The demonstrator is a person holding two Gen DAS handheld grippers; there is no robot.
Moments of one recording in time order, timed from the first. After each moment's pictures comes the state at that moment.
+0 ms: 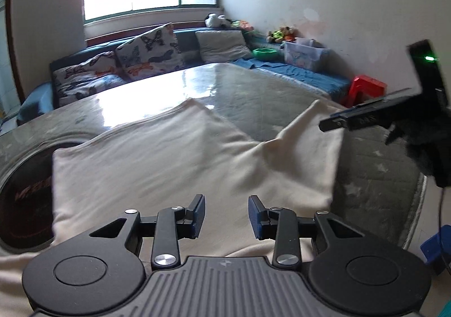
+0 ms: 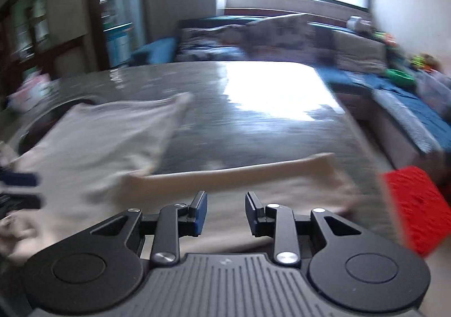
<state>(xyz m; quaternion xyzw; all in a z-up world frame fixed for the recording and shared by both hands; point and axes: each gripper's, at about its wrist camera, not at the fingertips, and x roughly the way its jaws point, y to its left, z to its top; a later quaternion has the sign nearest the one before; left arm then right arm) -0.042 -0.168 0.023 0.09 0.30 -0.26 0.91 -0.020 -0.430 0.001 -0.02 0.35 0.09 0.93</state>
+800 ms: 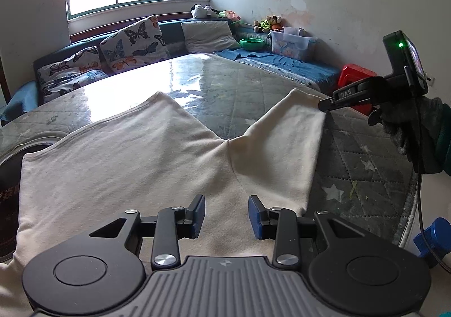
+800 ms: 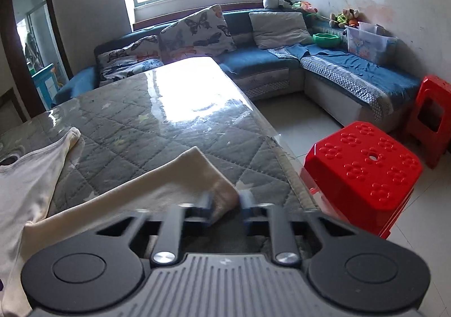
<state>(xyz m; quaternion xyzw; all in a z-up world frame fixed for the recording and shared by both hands) -0.037 -0.201 0.015 0.09 0.32 -0.27 0.90 -0.003 -0.521 -0.027 0.09 0.34 -0.04 0.93</state>
